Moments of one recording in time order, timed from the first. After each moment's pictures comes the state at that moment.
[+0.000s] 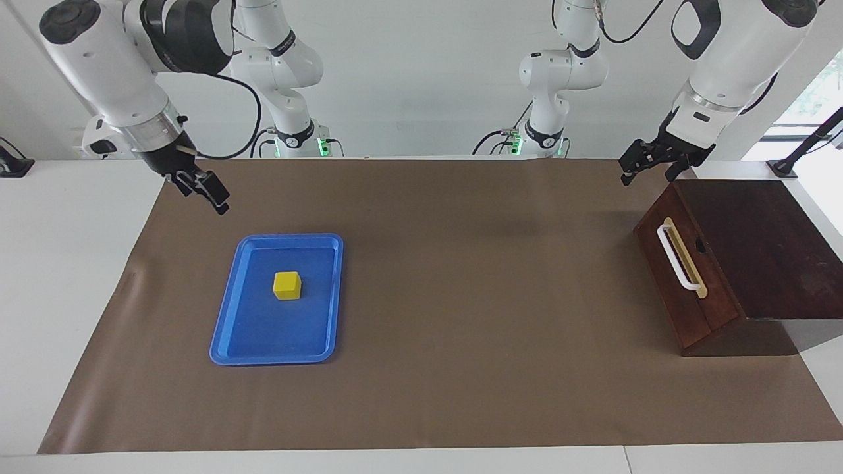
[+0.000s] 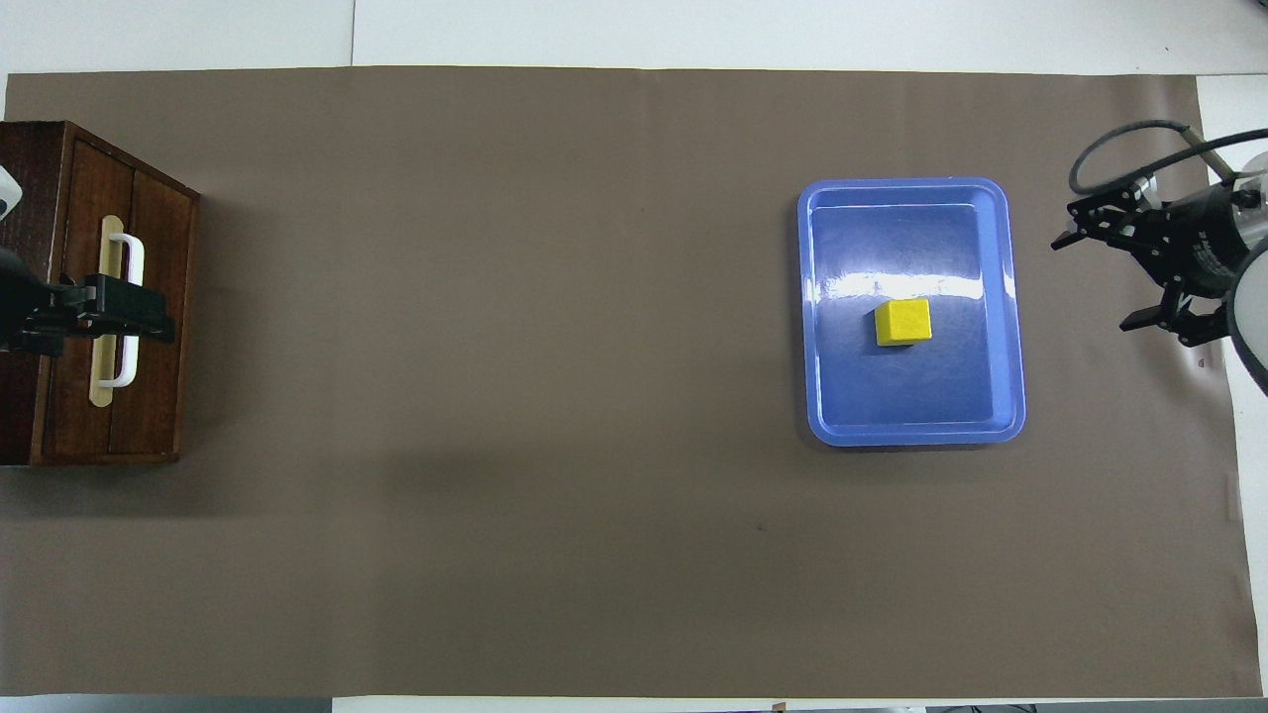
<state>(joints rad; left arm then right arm) -0.06 -0.06 -0.01 -1.68 -0.02 1.57 -0.10 0.02 0.11 -0.09 -1.66 0.16 1.74 0.96</state>
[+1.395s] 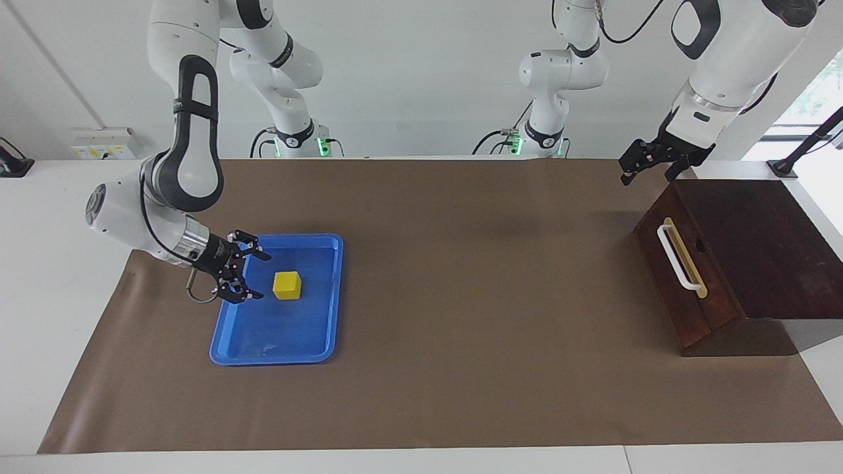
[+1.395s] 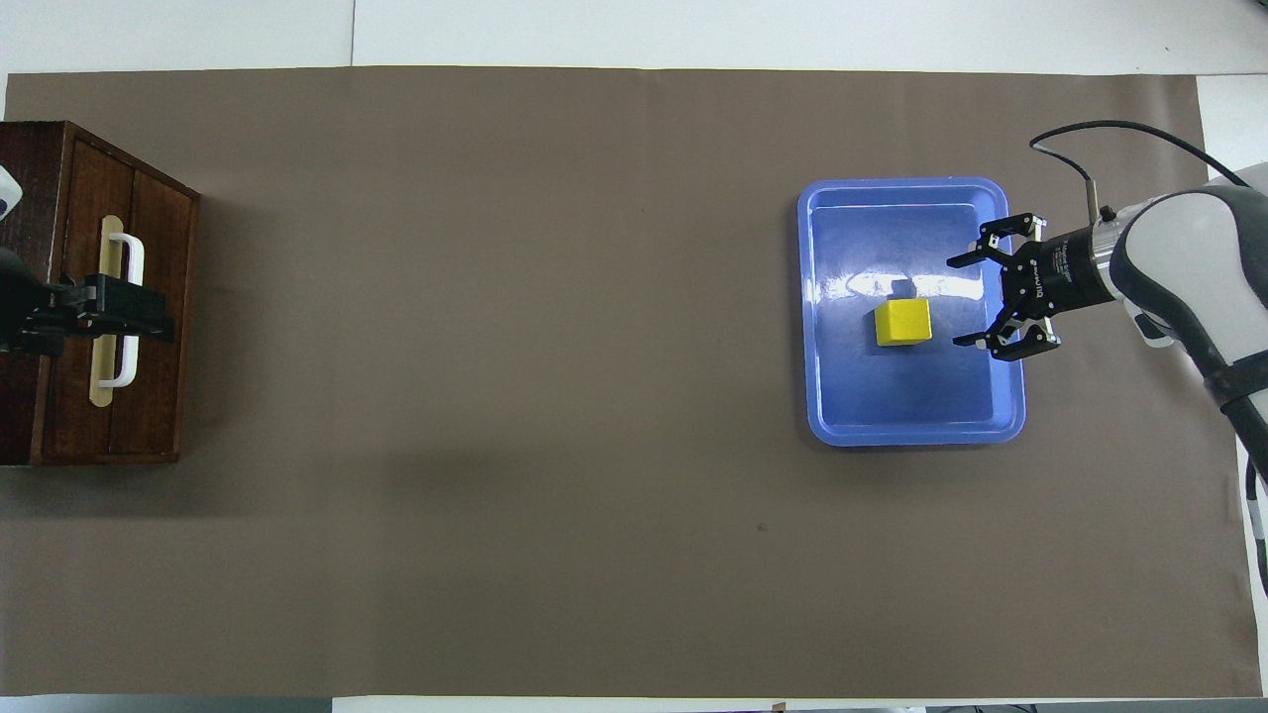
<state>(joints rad) -0.06 -0.06 -0.01 -1.68 -0.02 1.57 -0.10 -0.06 0.33 -0.09 -1.87 0.63 1.97 1.14</state>
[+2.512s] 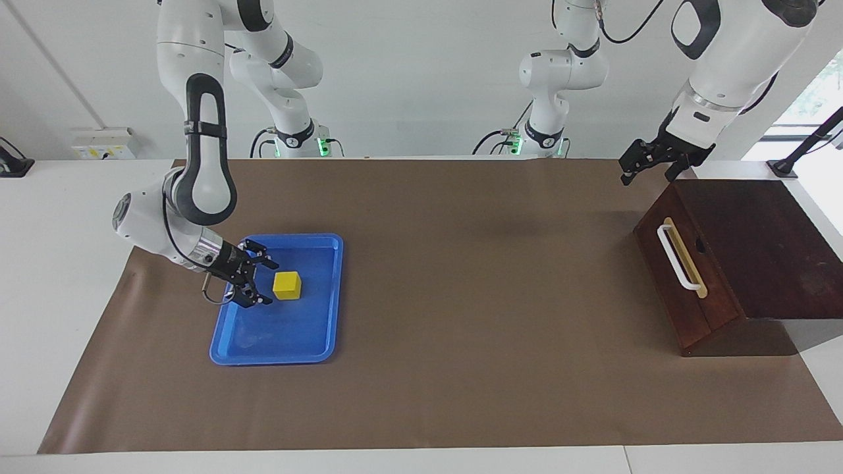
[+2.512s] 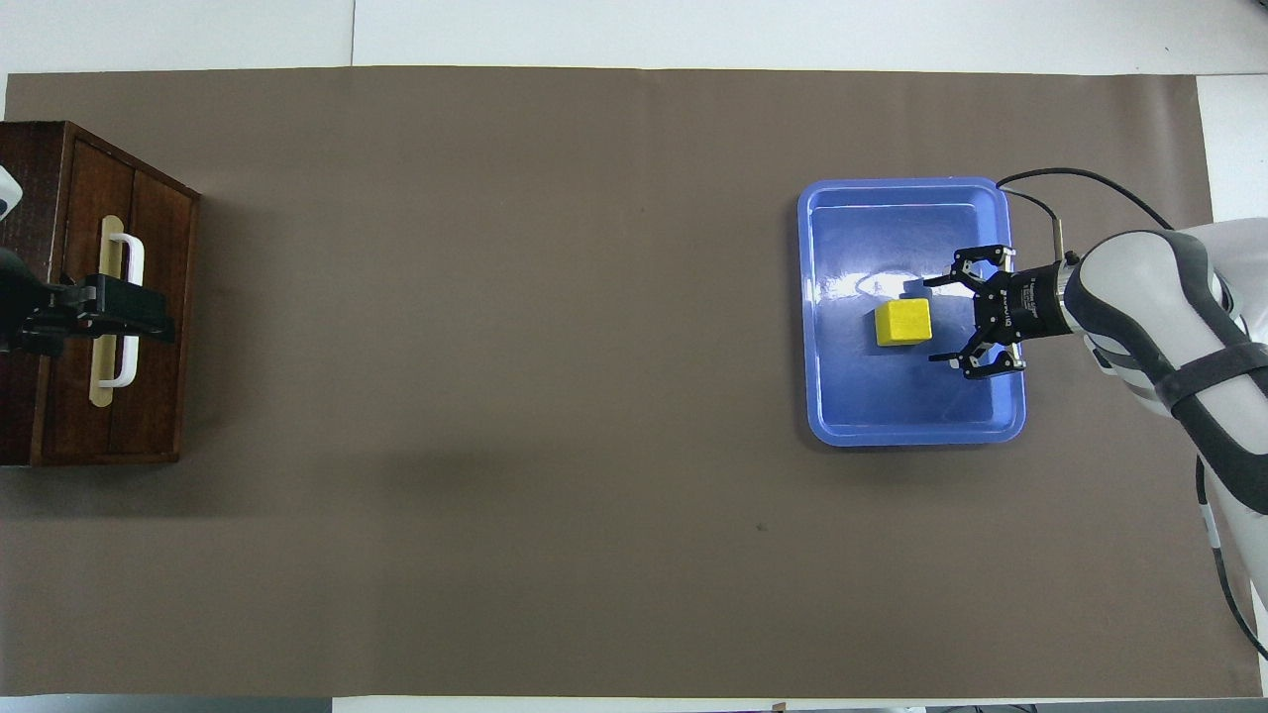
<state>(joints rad) -0.06 -0.06 -0.01 -1.68 -0.02 1.57 -0.10 -0.05 0.34 -0.09 -2.00 0.72 2.12 0.98</state>
